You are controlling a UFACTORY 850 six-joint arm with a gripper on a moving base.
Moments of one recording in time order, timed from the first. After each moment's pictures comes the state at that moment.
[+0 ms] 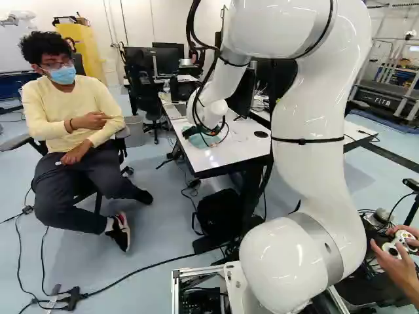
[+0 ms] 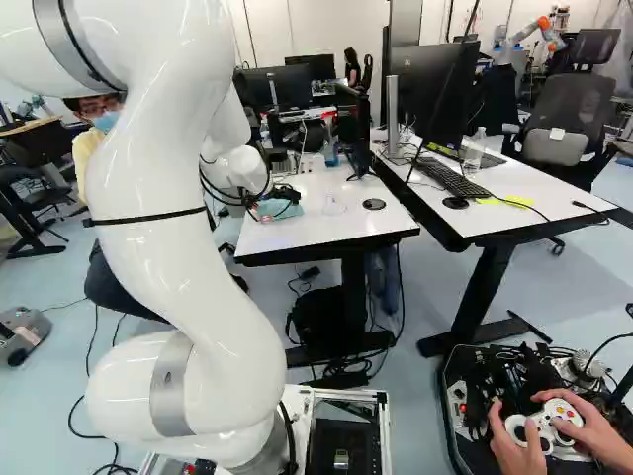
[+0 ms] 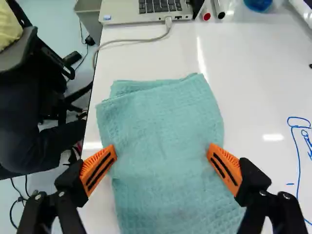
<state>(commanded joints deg) 10.6 -23.0 -54.1 1.1 12.9 0.0</state>
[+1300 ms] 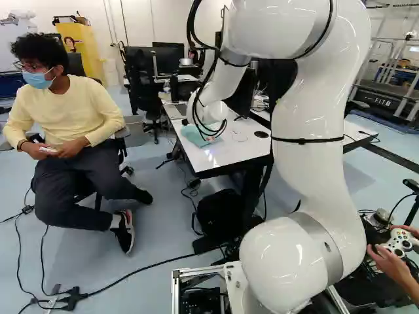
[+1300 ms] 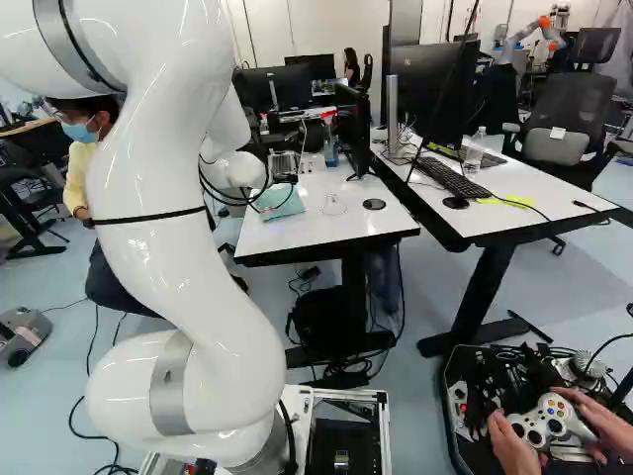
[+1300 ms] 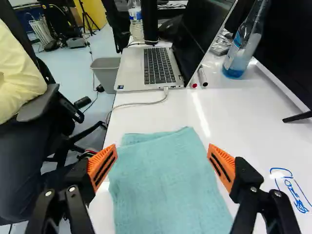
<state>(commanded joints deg) 10.6 -23.0 -54.1 1.3 27.9 0.0</state>
